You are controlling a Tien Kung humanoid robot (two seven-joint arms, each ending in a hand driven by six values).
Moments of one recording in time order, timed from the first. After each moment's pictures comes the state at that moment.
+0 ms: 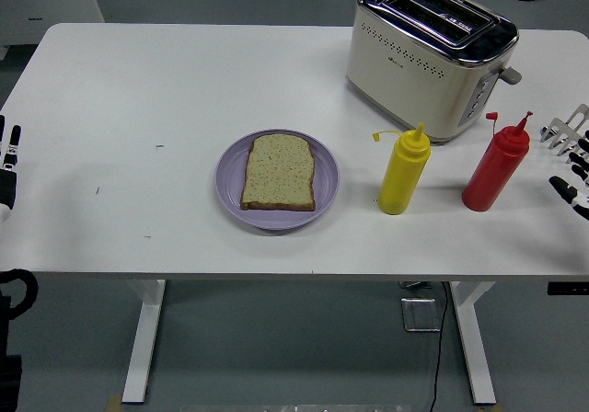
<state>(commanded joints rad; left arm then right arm) -0.07 0.00 -1.87 -1.39 0.36 0.08 -0.03 -0.05 -0.40 1.49 1.31 -1.06 0.08 0.31</state>
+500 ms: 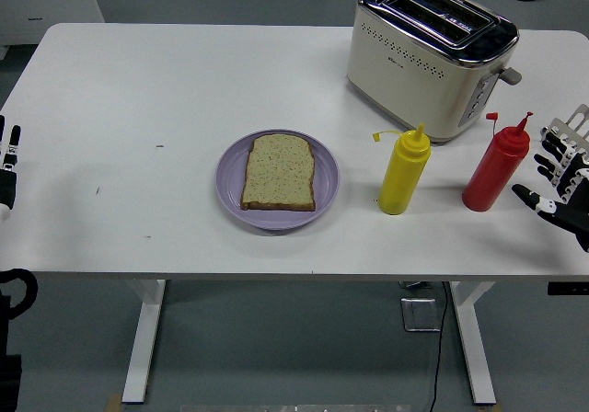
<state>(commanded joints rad) -0.08 0.00 -1.87 -1.39 0.35 0.08 -0.03 0.00 -0.38 1.39 1.32 -1.07 0.04 0.30</state>
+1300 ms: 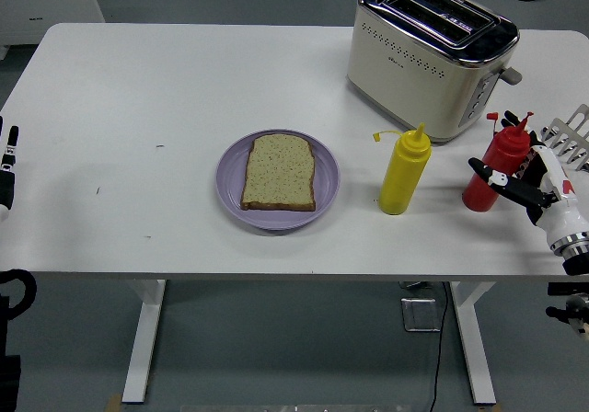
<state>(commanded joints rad) -0.07 0.00 -1.88 -1.39 0.36 0.08 -0.03 0.16 -0.24 1.31 1.21 -1.08 -0.05 0.29</state>
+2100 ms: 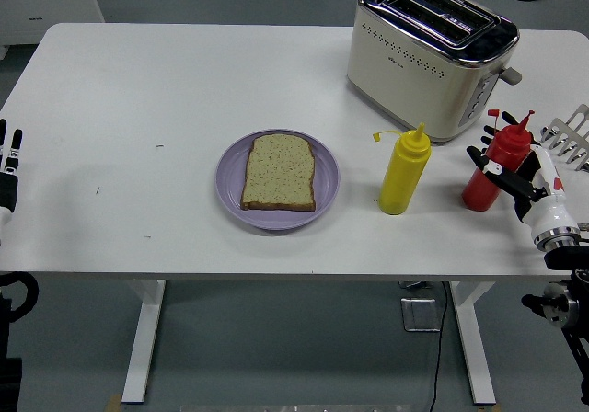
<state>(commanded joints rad) -0.07 0.00 -1.87 -1.39 0.36 0.08 -0.03 0.21 -0.21 1.24 1.18 -0.92 -0.17 0.28</state>
